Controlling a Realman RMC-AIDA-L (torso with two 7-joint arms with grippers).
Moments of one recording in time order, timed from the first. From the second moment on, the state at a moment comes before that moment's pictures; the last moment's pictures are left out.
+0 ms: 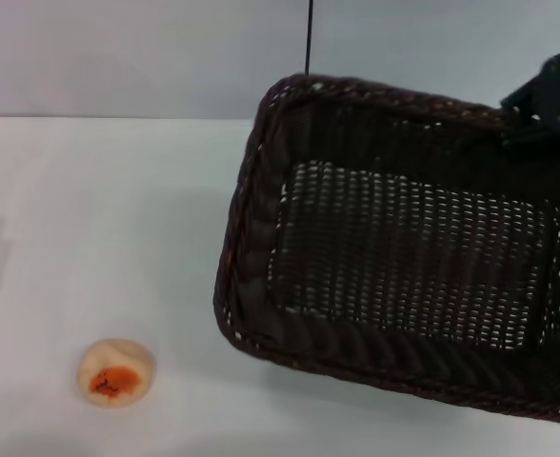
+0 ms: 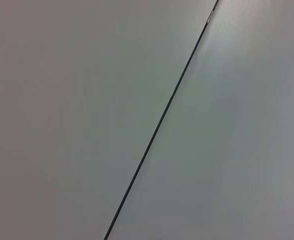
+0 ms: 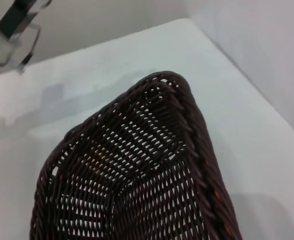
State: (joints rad) left arm -0.11 -2.07 -0.92 -0.09 2.31 1.94 -0.69; right arm 0.86 1.88 -0.80 -0.98 -2.29 -1.92 1.84
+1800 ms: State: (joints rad) left arm -0.06 -2.07 -0.81 -0.12 2.31 1.95 -0.77; right arm 0.86 1.99 -0.92 -1.03 -2.23 -1.69 1.57
